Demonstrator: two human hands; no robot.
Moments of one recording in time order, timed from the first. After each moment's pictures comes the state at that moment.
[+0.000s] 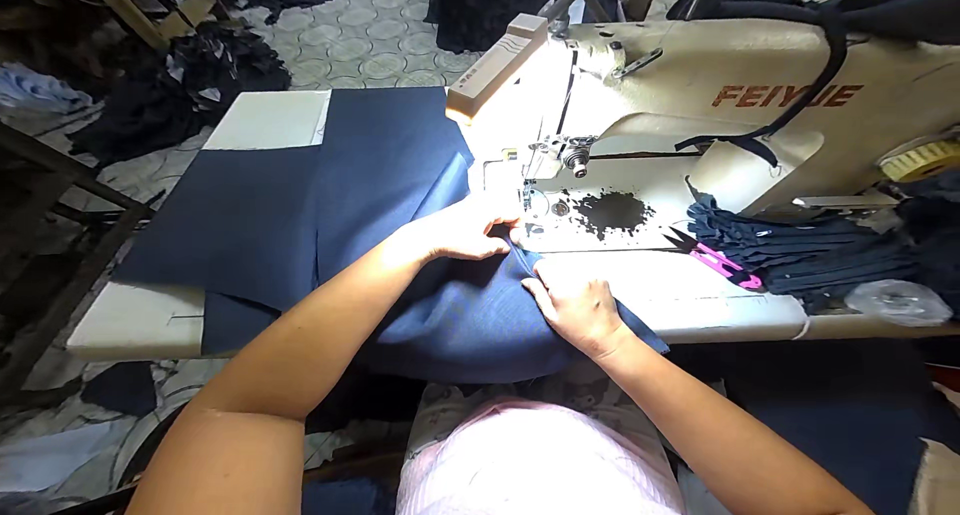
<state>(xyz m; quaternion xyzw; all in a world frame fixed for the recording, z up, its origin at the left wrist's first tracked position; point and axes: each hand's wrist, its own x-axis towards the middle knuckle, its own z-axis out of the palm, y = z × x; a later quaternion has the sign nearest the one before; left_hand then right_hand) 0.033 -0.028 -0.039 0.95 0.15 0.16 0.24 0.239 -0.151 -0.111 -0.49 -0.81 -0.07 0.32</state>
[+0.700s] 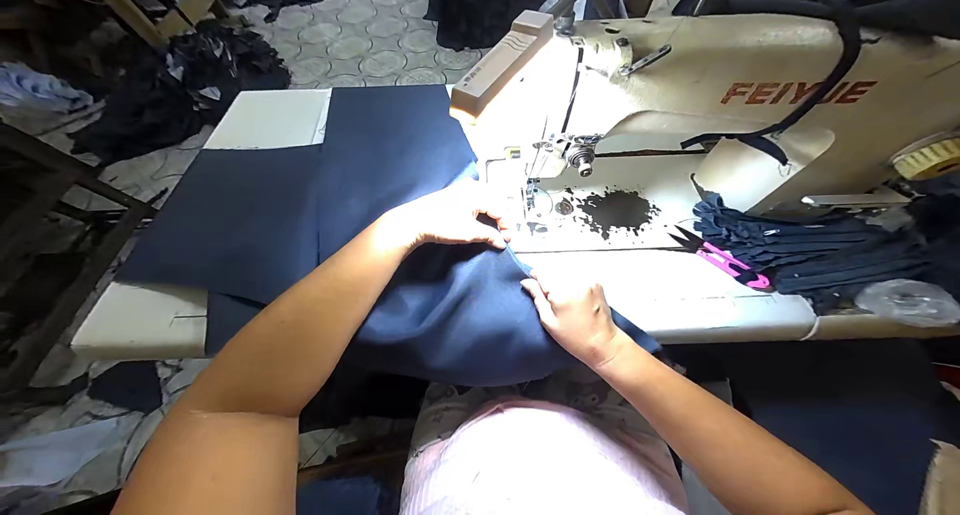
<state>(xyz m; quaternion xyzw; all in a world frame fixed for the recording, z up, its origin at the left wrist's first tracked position) 0.016 -0.020 -0.023 0.93 0.14 0.16 0.29 0.226 -0.159 -0.108 -0.48 -0.79 0.04 0.38</state>
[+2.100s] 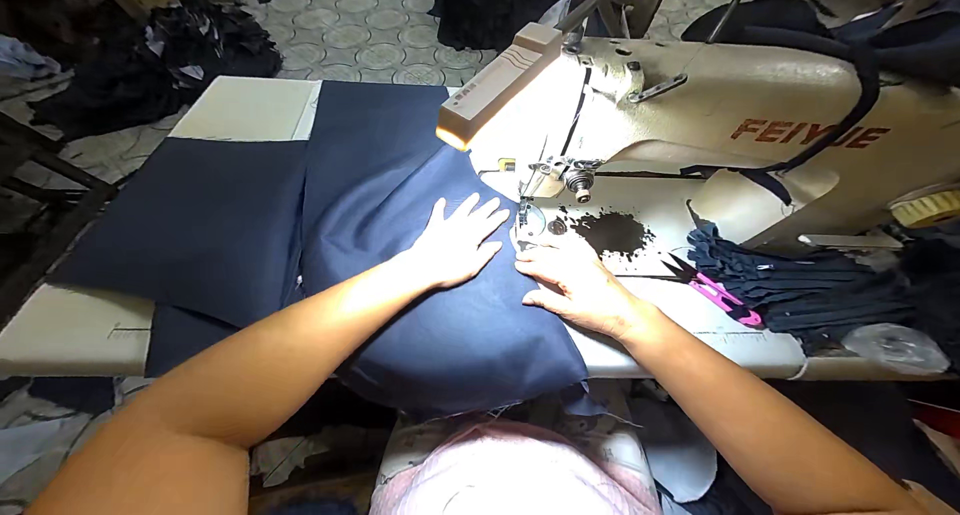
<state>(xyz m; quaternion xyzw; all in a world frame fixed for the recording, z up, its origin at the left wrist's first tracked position) 0.035 -0.031 -0.082 0.89 0.44 0.04 0.12 0.284 -0.089 -0.095 -0.36 -0.90 0.10 0.23</state>
